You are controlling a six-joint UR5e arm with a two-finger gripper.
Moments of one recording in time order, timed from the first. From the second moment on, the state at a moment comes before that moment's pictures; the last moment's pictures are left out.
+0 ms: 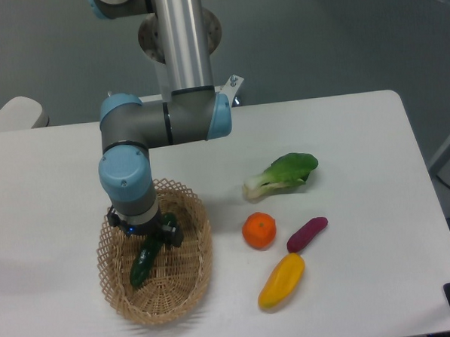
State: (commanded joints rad) arm 2.11 -2.06 -1.72 -0.92 1.55 0.50
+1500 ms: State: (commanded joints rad) arm 2.25 -1.96 -1.49 -1.08 1.54 0.73
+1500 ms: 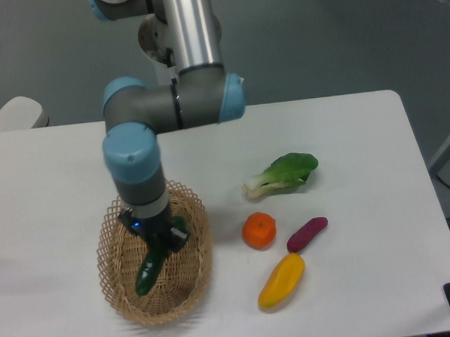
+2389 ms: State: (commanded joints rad) arm 2.65 -1.97 -1.36 -1.31 1.54 1.38
